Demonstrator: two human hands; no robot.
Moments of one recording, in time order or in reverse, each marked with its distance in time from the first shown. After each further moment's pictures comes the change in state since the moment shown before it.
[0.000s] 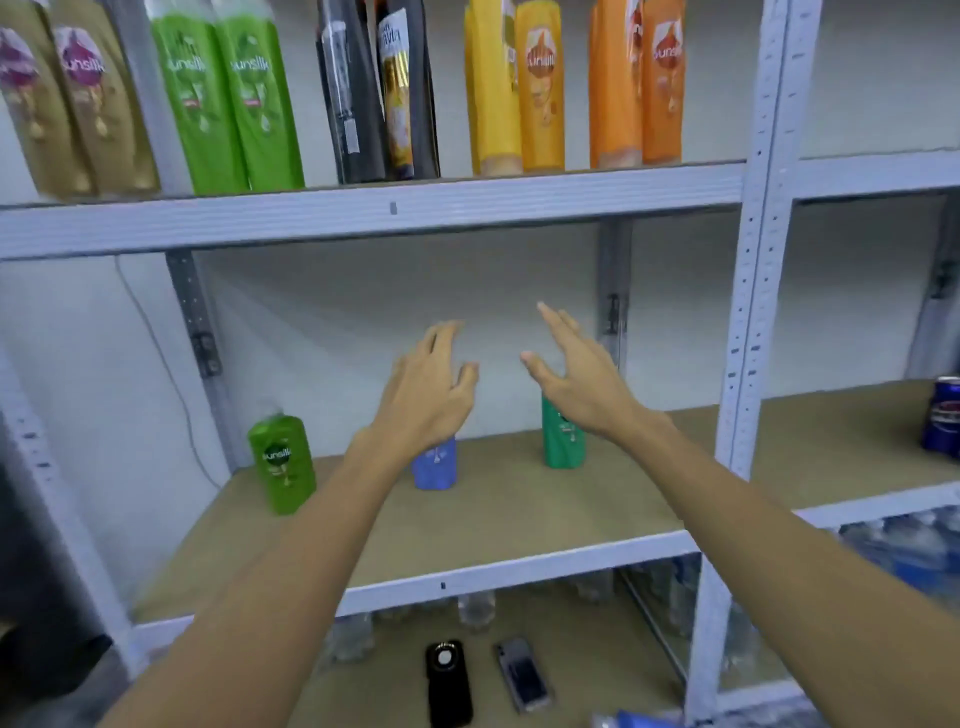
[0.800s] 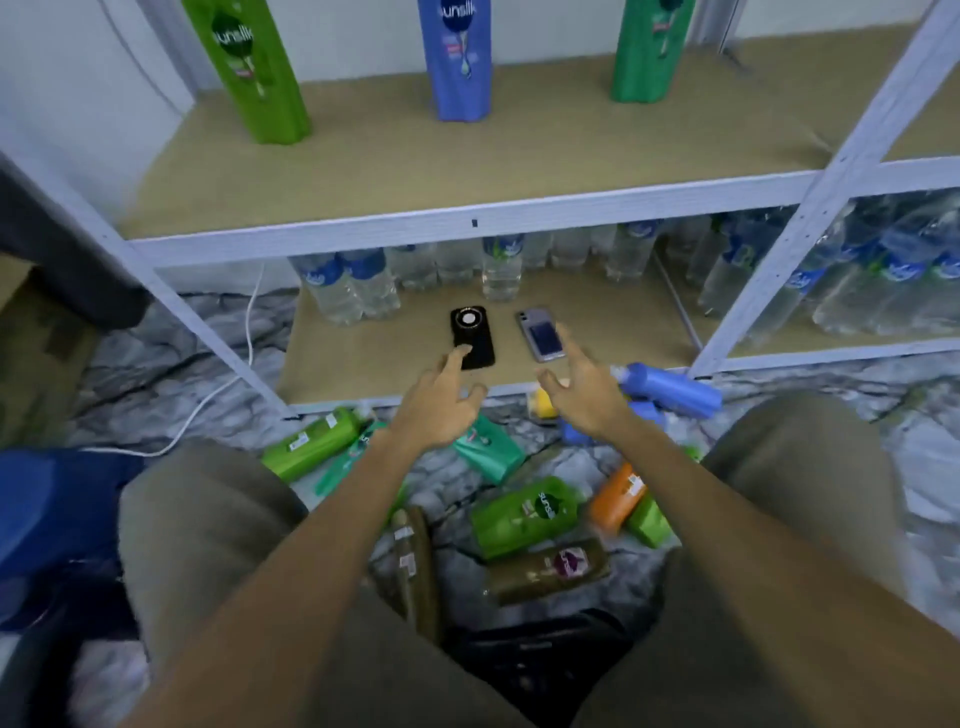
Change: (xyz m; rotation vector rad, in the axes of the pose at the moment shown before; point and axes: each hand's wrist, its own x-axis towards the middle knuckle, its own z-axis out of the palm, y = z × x) left_hand -0.333 -0.152 0.199 -0.109 -0.699 -0.554; right_hand -0.326 0.106 0.234 0.078 -0.609 0.543
